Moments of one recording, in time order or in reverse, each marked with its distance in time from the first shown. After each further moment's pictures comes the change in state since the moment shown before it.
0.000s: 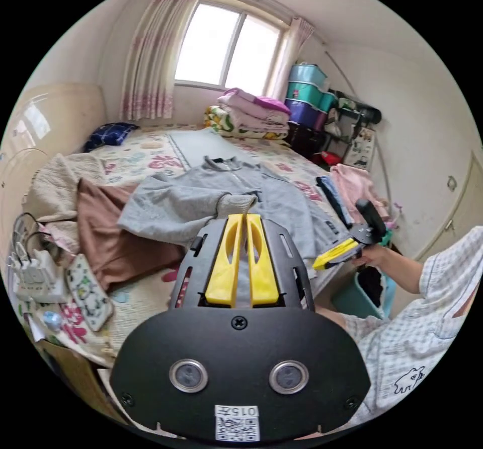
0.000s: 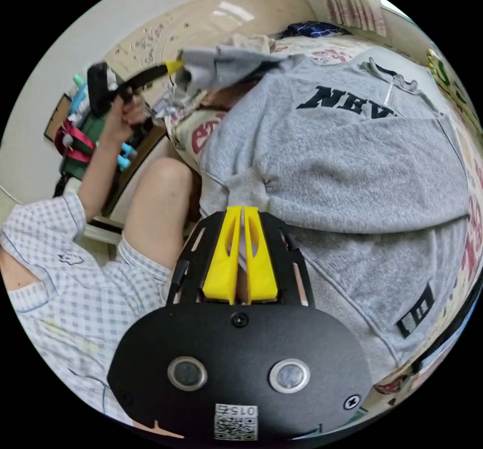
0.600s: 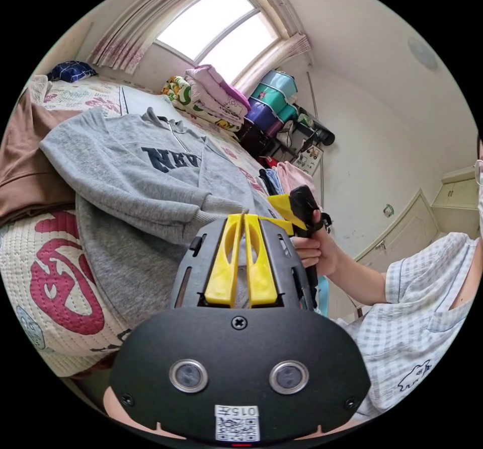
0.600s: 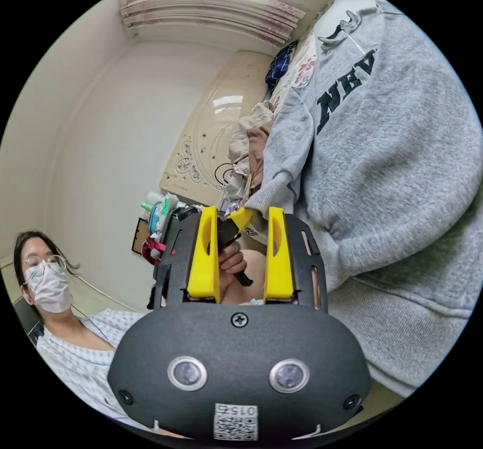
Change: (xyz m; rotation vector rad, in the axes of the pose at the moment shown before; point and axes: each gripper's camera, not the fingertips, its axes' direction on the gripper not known) left arm -0.085 0.144 0.117 -0.001 0.424 -0.158; right arm 0.024 -0.060 -0.114 0.416 -0.577 0.385
